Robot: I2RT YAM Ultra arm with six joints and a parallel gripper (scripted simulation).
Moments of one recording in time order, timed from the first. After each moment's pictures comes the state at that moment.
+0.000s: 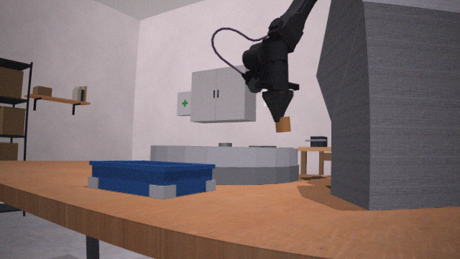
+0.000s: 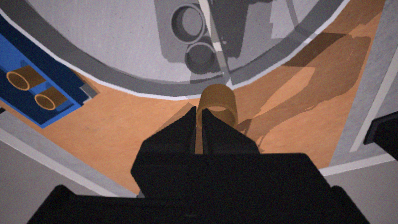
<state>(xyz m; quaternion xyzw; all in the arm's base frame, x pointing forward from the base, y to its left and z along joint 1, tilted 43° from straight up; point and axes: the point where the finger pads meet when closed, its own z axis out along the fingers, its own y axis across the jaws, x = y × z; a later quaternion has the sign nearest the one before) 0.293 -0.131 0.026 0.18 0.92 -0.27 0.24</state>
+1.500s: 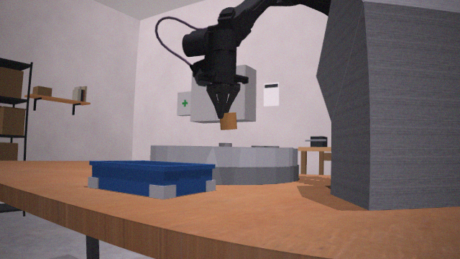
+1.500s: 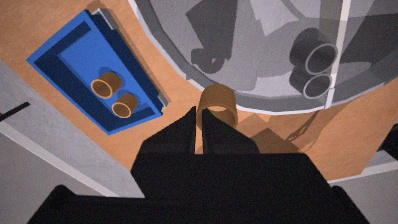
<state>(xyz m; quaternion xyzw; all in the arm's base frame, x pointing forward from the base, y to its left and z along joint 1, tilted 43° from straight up) 0.381 -0.011 -0.027 0.16 0.92 -0.26 0.24</state>
